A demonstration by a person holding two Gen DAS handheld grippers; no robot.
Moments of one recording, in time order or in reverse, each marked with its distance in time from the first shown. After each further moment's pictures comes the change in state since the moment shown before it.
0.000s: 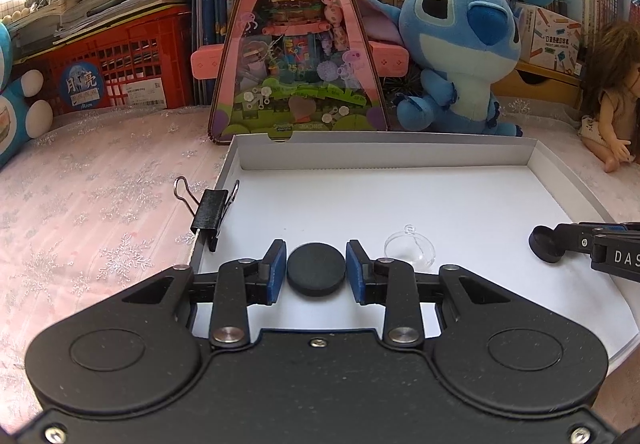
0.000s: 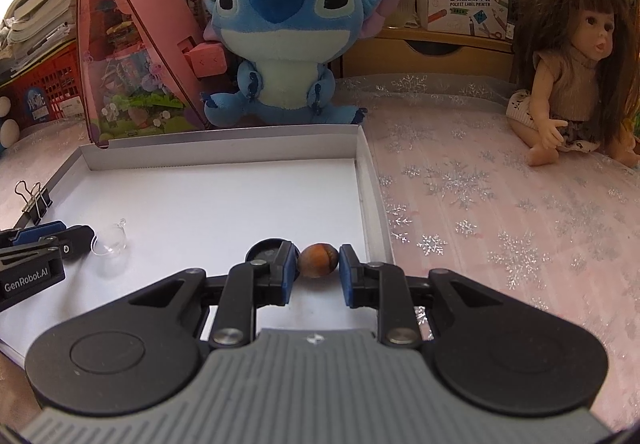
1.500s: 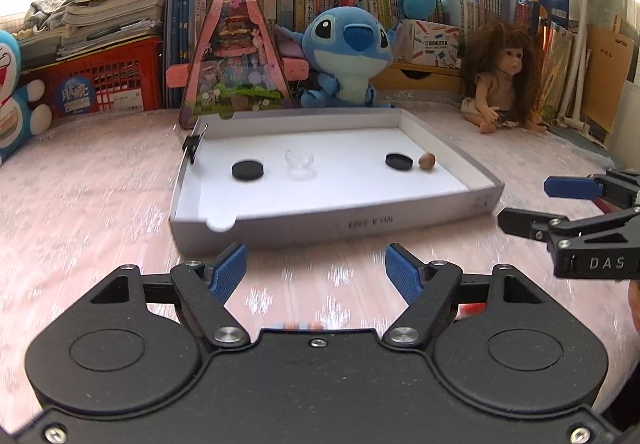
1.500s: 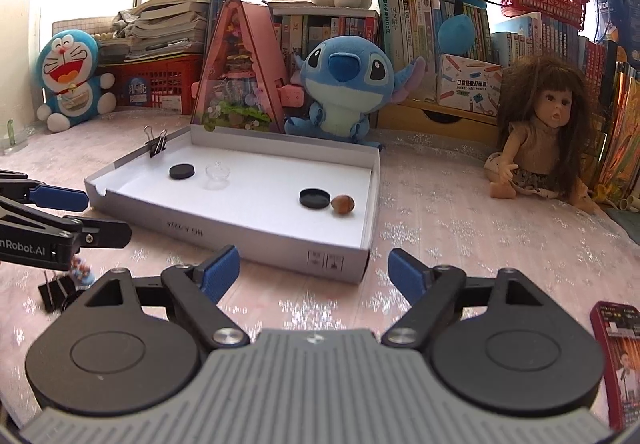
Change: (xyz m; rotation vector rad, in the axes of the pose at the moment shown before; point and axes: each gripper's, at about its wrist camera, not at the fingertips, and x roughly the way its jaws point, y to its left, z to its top) left arm -0.162 -0.007 -0.106 0.085 -0.092 -0.186; right arm -0.147 -0.015 -0.107 -0.232 -0.227 0.096
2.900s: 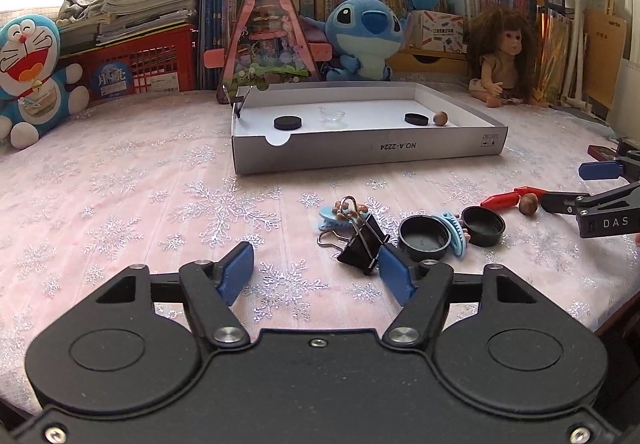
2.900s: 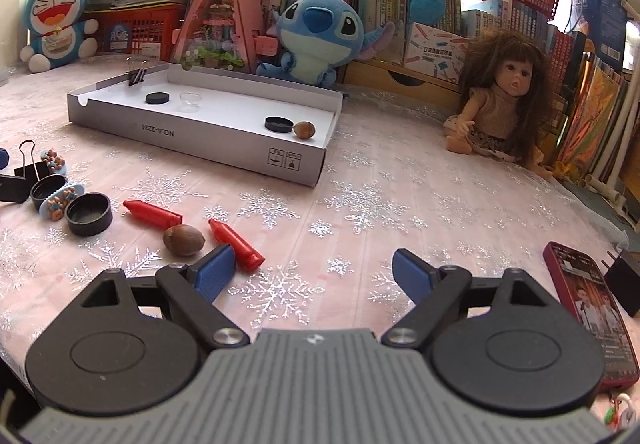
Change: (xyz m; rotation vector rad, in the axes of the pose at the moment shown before) left arm -0.044 0.023 -0.067 0.021 -0.028 0.052; right arm -0.018 -0.004 -0.049 -0.053 0.076 -0.132
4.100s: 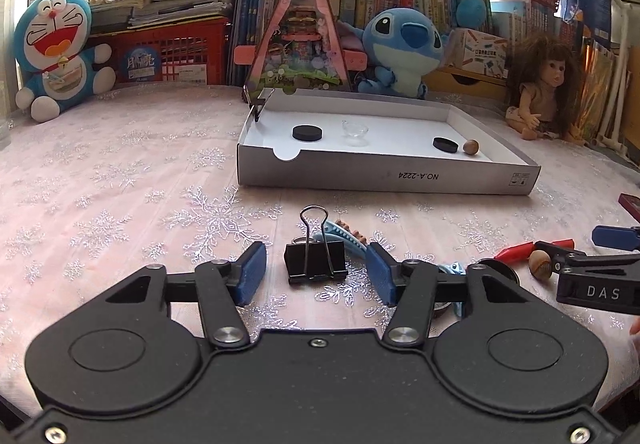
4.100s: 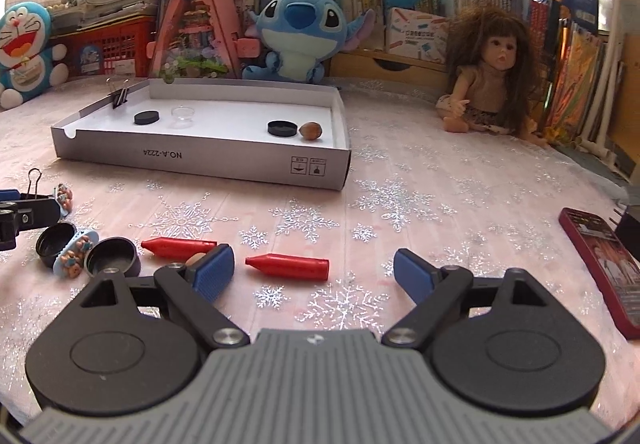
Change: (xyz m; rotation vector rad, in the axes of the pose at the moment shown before) left arm 0.024 -0.016 0.016 -0.133 -0.012 0.089; right arm 0.007 0.038 0.010 0.147 0.015 -0.070
